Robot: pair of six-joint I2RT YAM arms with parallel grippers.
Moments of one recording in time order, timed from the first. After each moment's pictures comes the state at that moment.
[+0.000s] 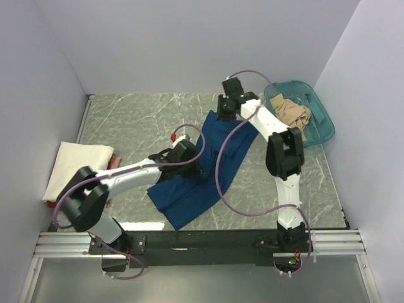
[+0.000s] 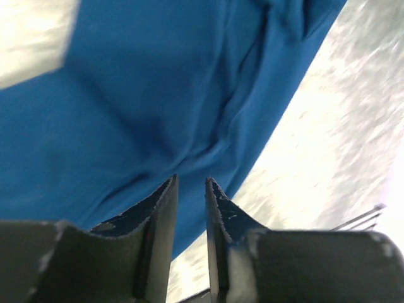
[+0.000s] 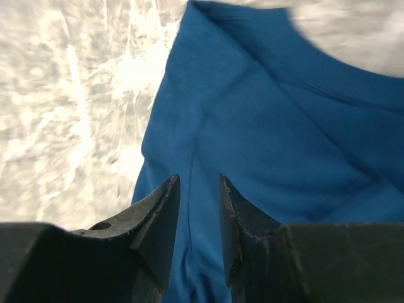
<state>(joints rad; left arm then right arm) -0.81 1.57 0.95 -0.20 -0.07 -1.07 0.39 2.24 1.99 -0.66 -0.02 0.42</state>
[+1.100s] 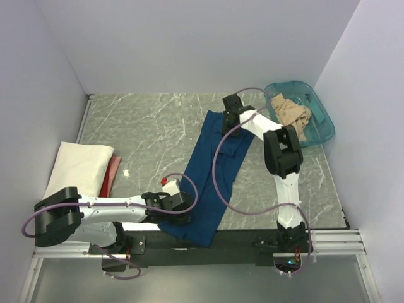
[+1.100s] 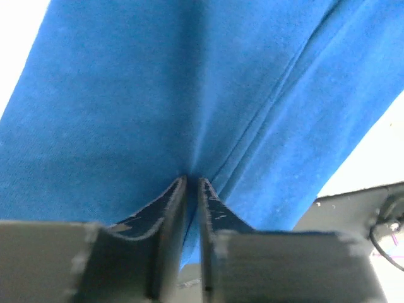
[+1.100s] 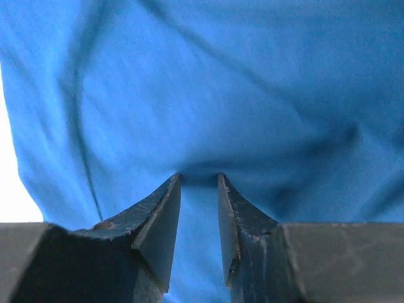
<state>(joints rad) -1.22 1.26 0.54 -0.38 -0.24 -1.42 0.36 2.18 1.67 -0.53 0.08 0.52</state>
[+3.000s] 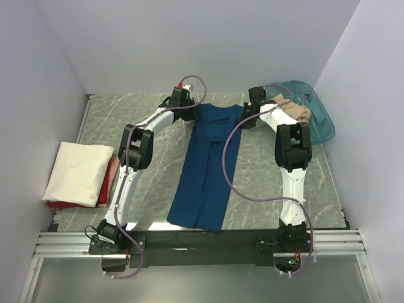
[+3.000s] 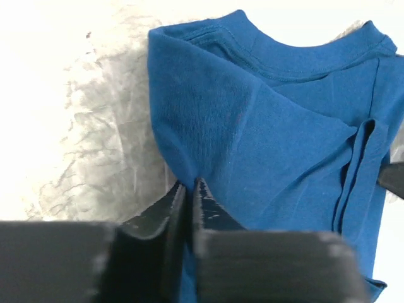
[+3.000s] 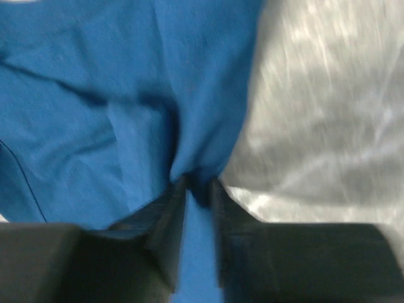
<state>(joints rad) -0.38 2.57 2.16 -0.27 0.23 -0.47 0.15 2.28 1.81 -0.53 -0.12 0.52</state>
